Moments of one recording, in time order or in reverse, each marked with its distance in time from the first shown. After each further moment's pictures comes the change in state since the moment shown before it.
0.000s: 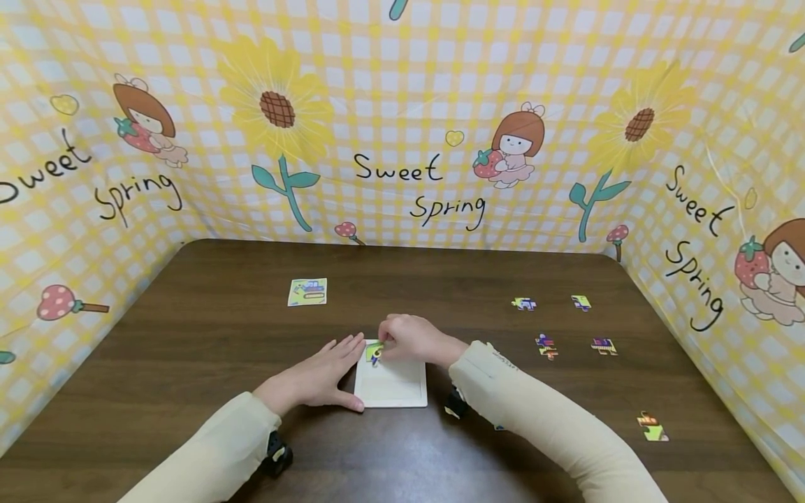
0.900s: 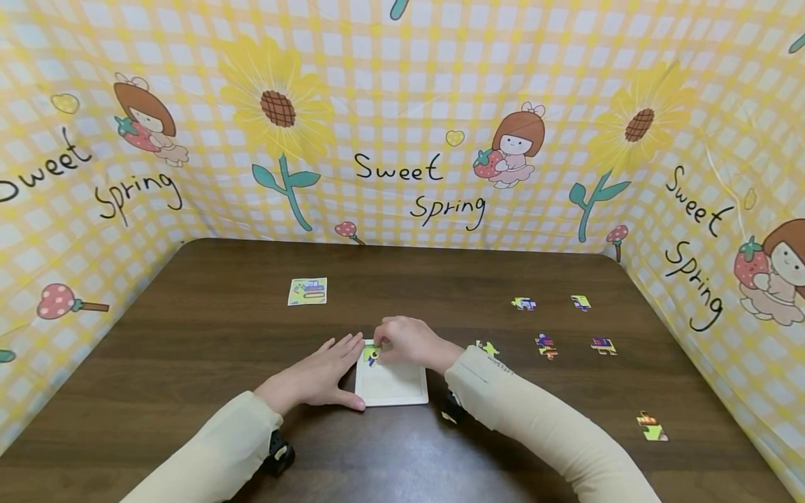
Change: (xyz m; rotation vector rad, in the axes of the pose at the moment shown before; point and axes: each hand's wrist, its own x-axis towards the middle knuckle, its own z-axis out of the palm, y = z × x) left_hand 0.001 0.001 -0.001 0.034 -0.009 -0.024; right_hand 0.001 -0.003 0.009 -0.036 0.026 -0.027
